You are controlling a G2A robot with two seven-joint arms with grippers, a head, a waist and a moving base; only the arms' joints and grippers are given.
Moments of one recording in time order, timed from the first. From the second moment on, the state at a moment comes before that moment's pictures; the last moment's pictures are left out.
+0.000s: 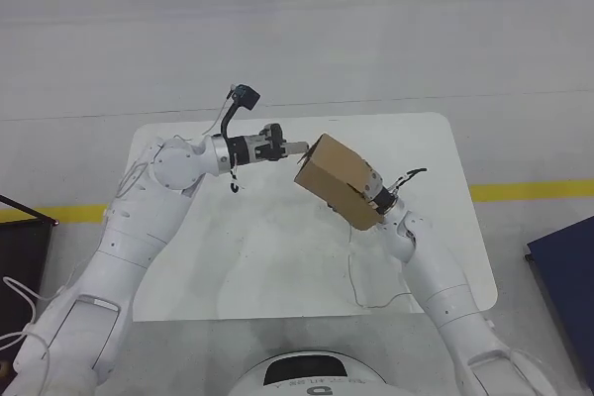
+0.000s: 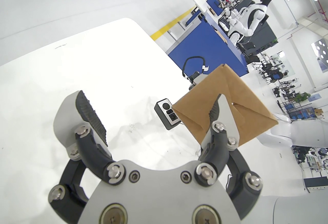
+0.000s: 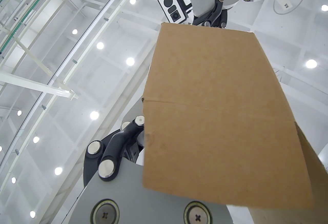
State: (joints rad) left arm 0.76 -1.25 -0.97 -1.14 0.17 -0.57 -0.77; right arm -1.26 -1.35 1.27 -1.20 1.91 0.79 0.64
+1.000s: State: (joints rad) left arm 0.78 -1.25 -0.97 -1.17 0.19 -0.59 -0.77; right arm -1.27 -1.35 1.28 -1.22 1.92 0.82 0.64
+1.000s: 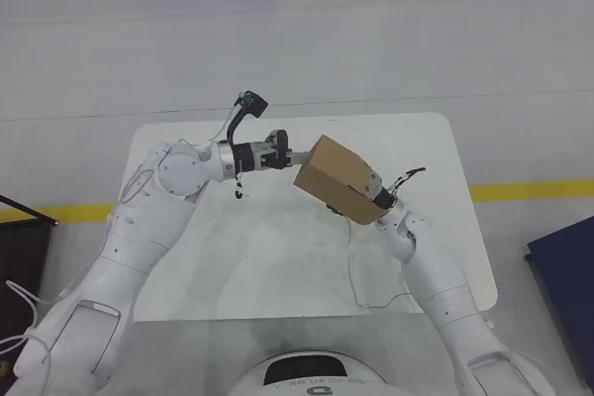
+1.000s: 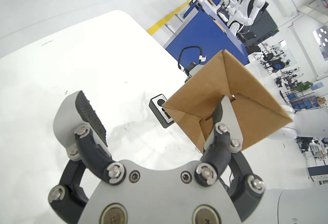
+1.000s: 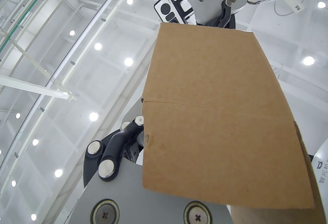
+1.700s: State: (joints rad) left arm 0.87 -1.19 -1.17 -1.14 0.10 -0.62 -0.71; right arm -1.27 -1.34 1.30 -1.23 1.95 0.84 0.64
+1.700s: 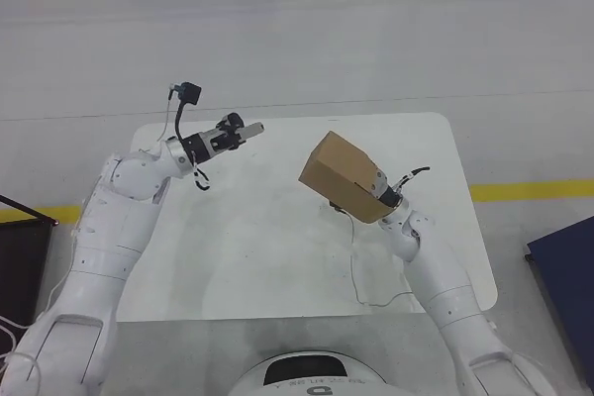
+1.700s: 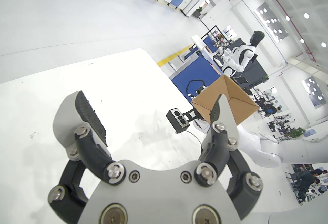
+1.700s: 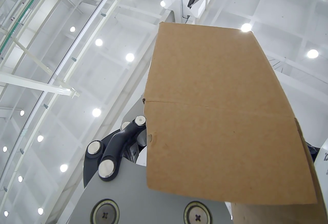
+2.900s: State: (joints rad) left arm 0.91 -1.17 -1.24 -1.15 0.07 -0.64 -0.70; right arm -1.21 -1.25 1.40 -1.49 1.22 0.97 0.28
